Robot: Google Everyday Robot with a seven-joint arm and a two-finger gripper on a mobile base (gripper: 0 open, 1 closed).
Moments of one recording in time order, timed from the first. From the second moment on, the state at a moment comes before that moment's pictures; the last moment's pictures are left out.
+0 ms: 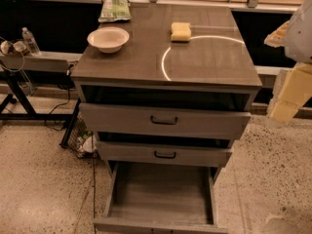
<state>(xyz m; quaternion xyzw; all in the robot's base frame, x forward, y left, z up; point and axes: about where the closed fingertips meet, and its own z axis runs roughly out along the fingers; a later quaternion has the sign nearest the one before) 0.438 -0.216 0.979 -0.60 0.78 -0.04 0.16</state>
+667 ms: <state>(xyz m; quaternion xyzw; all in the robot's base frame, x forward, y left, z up) 0.510 -0.201 0.969 -0.59 0.77 -0.02 0.22</state>
